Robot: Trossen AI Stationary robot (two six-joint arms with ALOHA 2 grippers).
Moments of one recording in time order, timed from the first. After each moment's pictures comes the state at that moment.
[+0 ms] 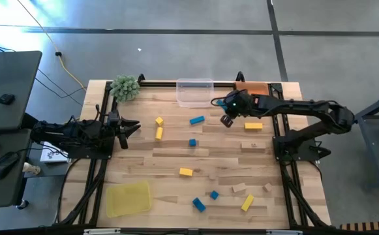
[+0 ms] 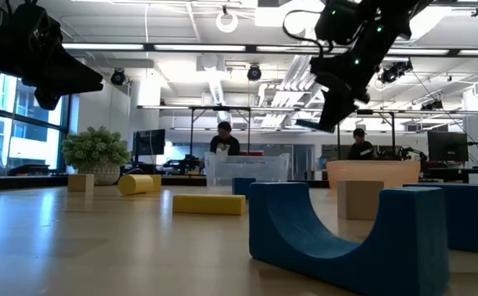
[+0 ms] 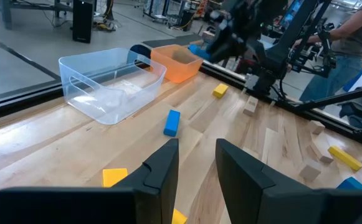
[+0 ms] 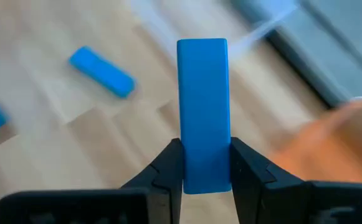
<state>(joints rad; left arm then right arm) -0.01 0.00 0.16 -0.37 -0.50 -0.39 -0.35 1.32 0.90 -0.52 0.29 0.18</state>
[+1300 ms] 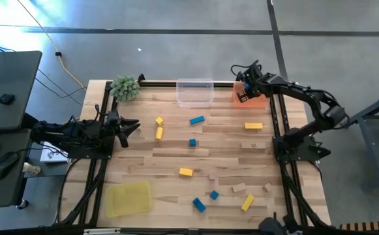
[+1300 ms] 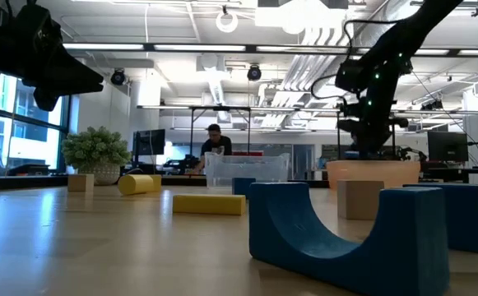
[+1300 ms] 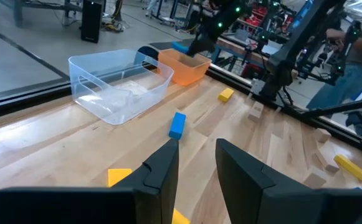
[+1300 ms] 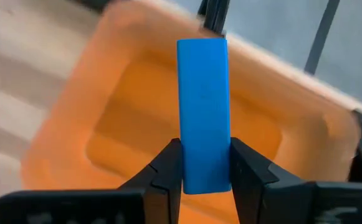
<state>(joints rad) -0.01 0.00 0.16 -0.37 -0.54 -0.43 -0.91 1.46 0.90 -0.59 0.23 0.14</state>
